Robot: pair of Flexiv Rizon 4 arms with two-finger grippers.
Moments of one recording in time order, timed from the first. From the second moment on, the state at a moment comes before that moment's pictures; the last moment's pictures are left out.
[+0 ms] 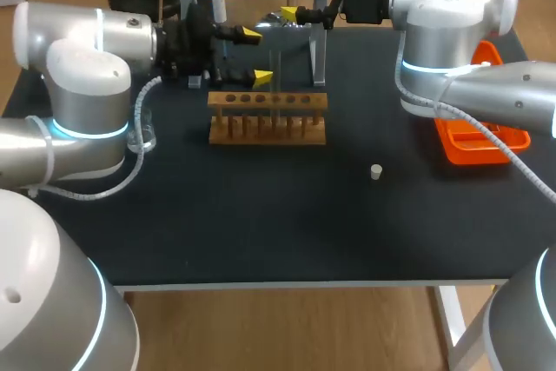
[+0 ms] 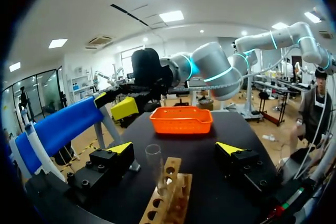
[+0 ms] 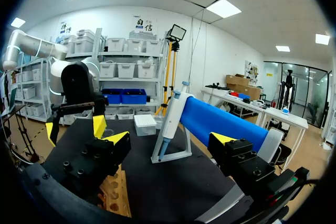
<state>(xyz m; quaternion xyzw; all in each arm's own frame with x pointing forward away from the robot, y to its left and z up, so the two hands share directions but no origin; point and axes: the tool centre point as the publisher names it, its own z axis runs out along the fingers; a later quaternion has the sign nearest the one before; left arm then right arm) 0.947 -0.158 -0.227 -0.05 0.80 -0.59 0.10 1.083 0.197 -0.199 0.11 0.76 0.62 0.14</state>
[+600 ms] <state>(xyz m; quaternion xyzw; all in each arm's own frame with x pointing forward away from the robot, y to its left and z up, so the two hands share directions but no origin) 0.970 -0.193 -0.263 -0.02 0.82 -0.56 0.05 1.083 0.197 -0.199 0.11 0.76 0.62 0.14</state>
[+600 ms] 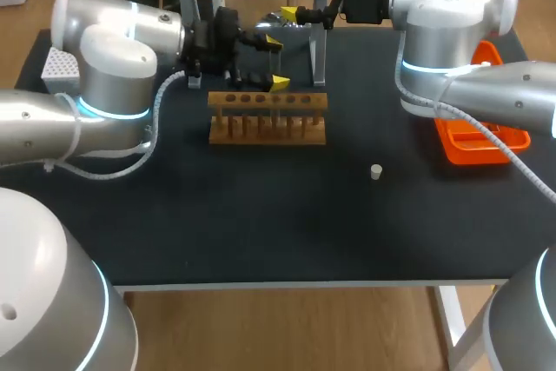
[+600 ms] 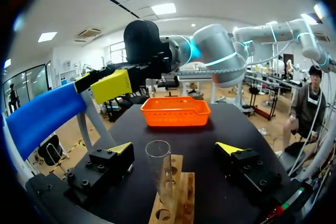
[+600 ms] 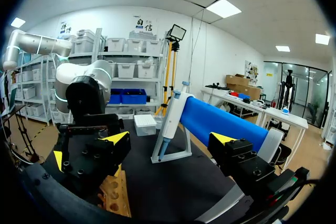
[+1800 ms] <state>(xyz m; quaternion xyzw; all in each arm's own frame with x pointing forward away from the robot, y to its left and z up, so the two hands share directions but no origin) 0.989 -0.194 -0.305 -0.05 0.89 -0.46 0.02 1.083 0.197 -0.199 0.11 0.76 0.62 0.14</state>
